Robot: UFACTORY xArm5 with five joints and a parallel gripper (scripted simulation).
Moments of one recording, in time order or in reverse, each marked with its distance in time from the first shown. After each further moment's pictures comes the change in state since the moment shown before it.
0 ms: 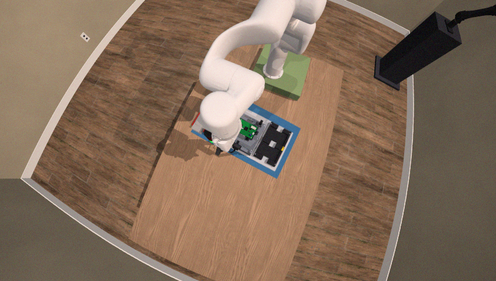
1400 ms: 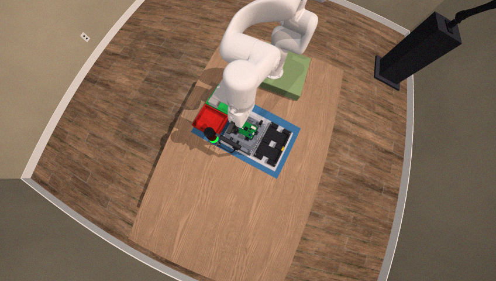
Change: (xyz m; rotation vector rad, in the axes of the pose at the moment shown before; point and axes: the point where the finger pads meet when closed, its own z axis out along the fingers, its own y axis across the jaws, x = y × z) arm 0.000 0.089 -0.001 -0.014 0.001 0.000
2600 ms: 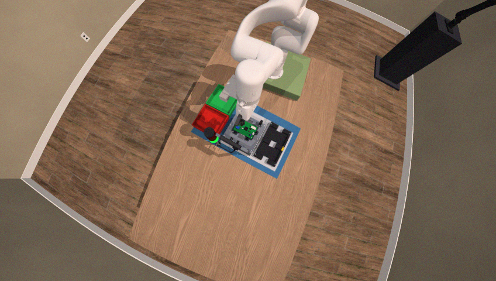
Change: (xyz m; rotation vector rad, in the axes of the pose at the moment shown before) arm -0.001 0.045 0.047 0.011 0.000 0.000
